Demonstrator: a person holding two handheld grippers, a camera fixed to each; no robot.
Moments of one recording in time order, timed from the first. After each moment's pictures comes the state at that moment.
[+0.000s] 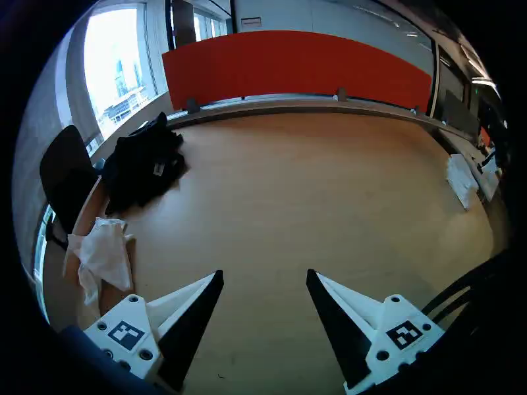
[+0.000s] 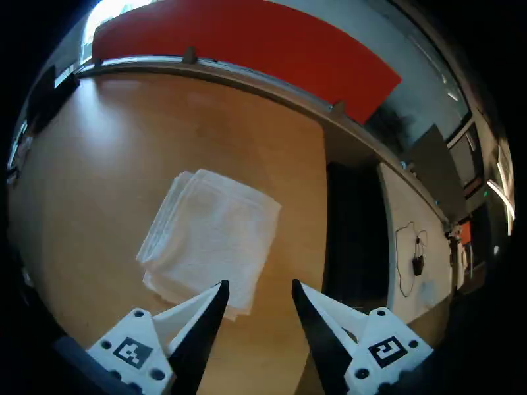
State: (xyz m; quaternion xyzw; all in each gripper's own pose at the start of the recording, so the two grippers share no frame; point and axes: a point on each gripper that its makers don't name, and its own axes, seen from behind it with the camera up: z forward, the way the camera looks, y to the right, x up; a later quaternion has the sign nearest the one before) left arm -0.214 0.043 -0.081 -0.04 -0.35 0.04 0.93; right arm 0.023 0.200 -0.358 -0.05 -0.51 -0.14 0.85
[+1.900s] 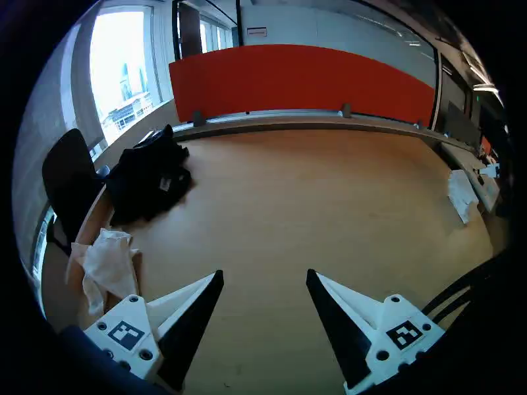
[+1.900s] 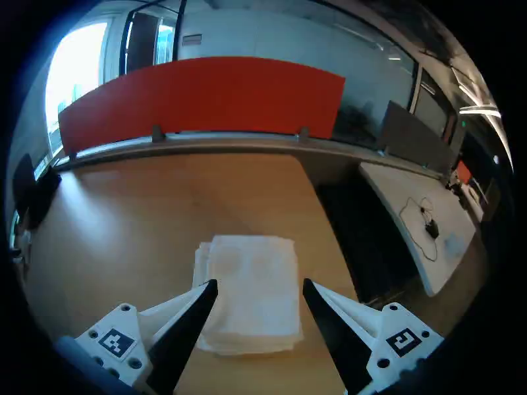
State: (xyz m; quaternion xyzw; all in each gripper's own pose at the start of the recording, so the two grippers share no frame) left arm -0.184 0.037 -0.063 -0.03 -0.33 0.03 0.94; right arm 0.061 0.215 -0.319 -0.14 -0.35 -0.01 0.93
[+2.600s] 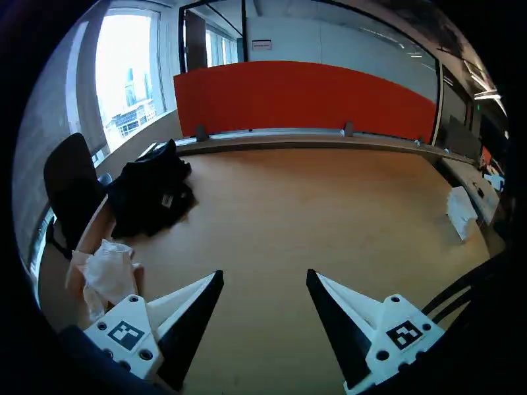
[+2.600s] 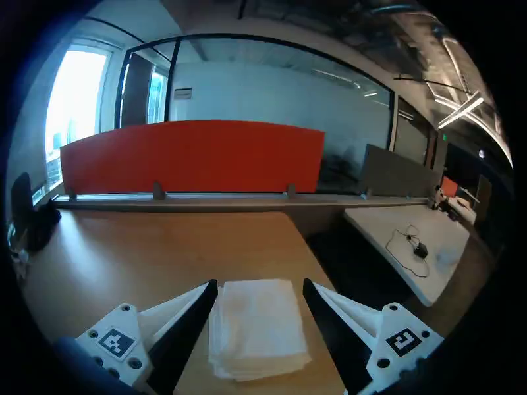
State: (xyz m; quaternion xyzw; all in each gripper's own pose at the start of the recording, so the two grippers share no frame) left arm -0.154 0.039 -0.044 -0.03 -0.29 0.01 0.96; right arm 0.103 0.172 -0.300 -0.18 -0.20 -0.01 0.96
